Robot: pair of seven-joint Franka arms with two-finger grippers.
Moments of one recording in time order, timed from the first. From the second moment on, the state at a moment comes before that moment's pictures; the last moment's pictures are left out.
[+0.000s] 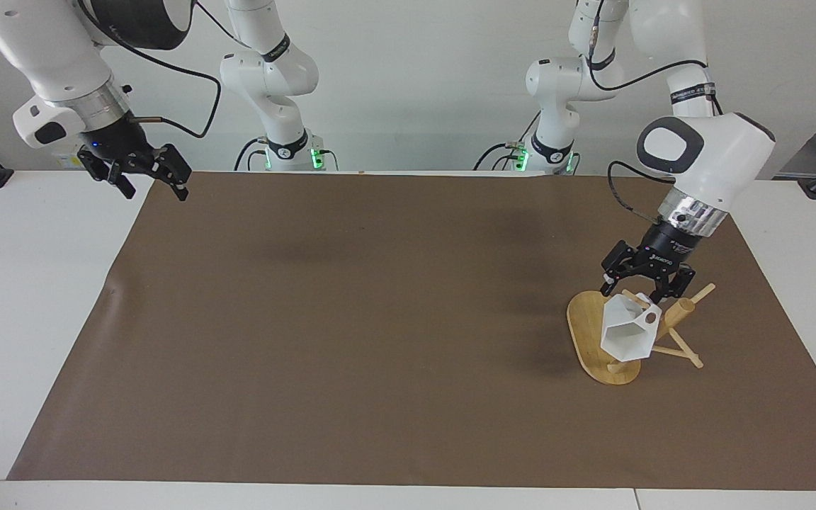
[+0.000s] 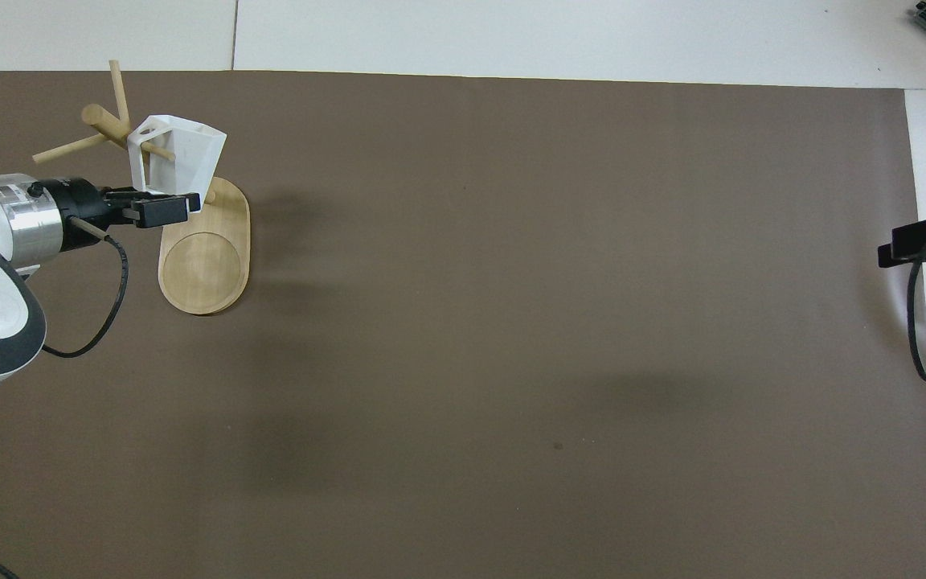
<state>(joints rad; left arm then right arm) -0.09 0.06 0.02 -2.03 -0.59 2.47 -2.61 -0.02 0.02 -0.11 -1.55 0.04 1.58 -0.04</state>
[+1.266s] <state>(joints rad) -0.04 -0.08 0.02 -1.91 -0.35 1.98 -1.74 -0.02 0.02 -0.12 -1.57 0.01 1.66 -0.04</state>
